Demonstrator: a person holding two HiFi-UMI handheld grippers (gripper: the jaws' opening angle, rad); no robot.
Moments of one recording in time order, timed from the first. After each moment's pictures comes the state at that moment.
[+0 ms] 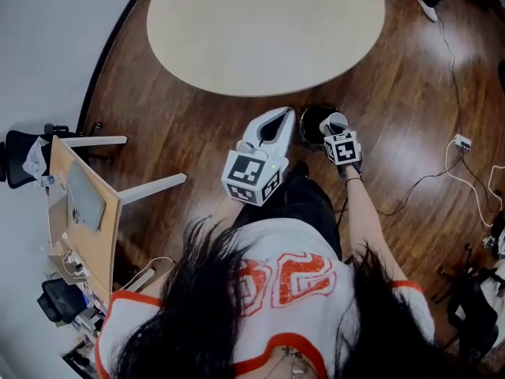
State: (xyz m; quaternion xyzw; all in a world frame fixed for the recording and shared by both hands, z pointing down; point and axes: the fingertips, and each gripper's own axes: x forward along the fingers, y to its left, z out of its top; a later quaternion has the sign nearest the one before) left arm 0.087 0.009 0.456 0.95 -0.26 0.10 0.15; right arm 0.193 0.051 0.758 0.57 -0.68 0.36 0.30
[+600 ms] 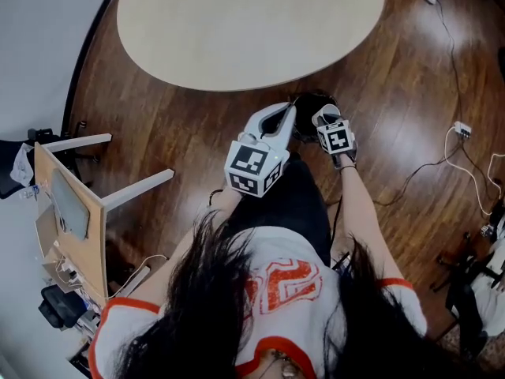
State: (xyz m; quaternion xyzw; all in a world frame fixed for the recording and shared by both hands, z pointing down) left arm 0.119 0.006 0.545 0.95 -0.23 0.14 0.18; right arm 0.206 0.052 0.836 0.55 -0.66 0.39 0.32
